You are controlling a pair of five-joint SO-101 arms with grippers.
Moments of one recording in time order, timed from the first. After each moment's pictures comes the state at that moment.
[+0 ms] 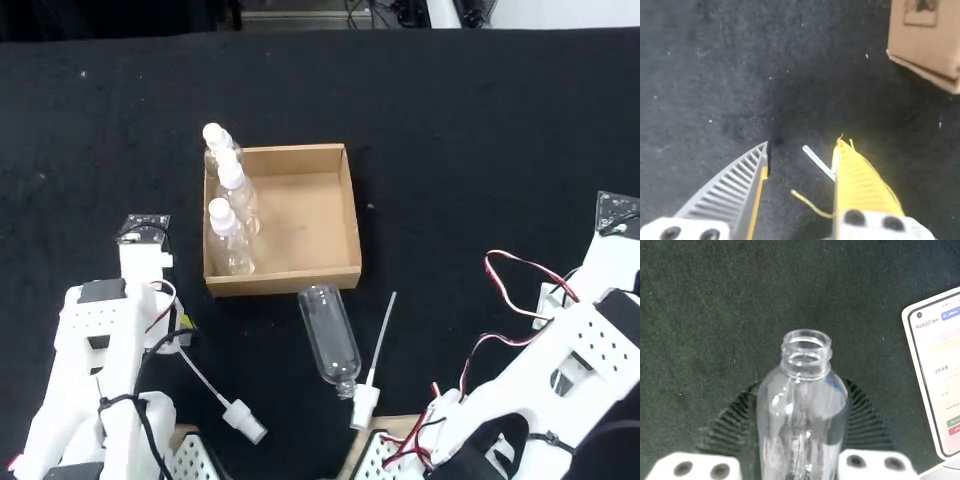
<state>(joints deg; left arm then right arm) -13.2 -39.5 67.5 62.0 -12.2 49.7 -37.6 46.0 66.1 29.5</state>
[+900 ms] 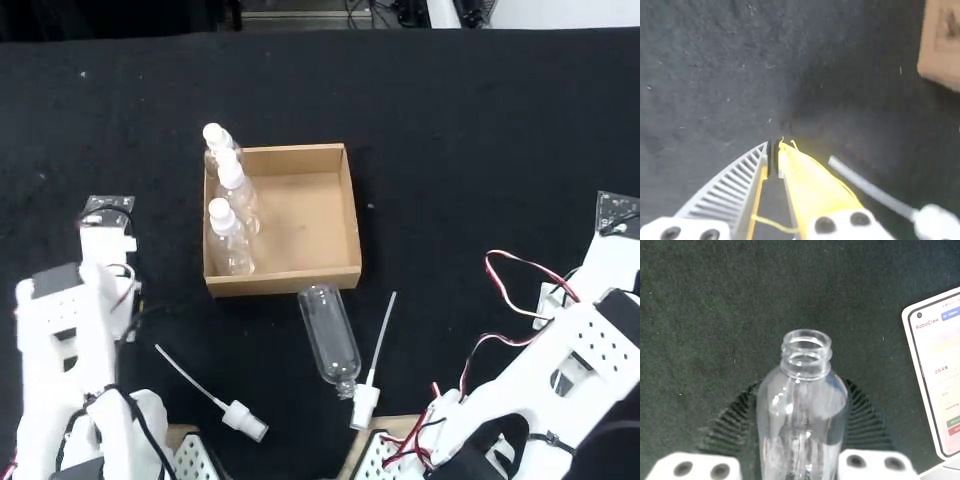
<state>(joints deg) -24.9 -39.5 56.7 70.1 -25.2 49.7 -37.6 46.0 66.1 29.9</state>
